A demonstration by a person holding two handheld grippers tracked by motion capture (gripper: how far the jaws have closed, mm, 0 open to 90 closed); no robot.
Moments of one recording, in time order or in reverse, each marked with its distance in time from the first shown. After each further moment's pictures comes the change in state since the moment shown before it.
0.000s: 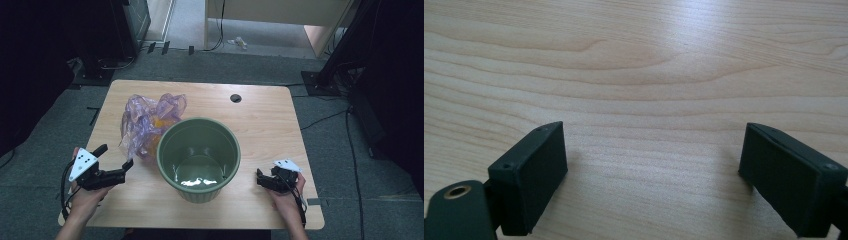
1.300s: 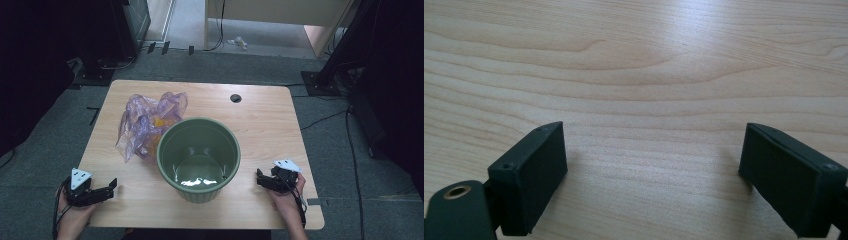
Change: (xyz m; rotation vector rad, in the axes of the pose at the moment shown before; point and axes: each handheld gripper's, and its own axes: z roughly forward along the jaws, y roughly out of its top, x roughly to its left) left arm 0.033 -0.072 -0.007 0.402 0.264 -0.055; right arm 0.000 0.000 0.000 0.000 -0.005 0.001
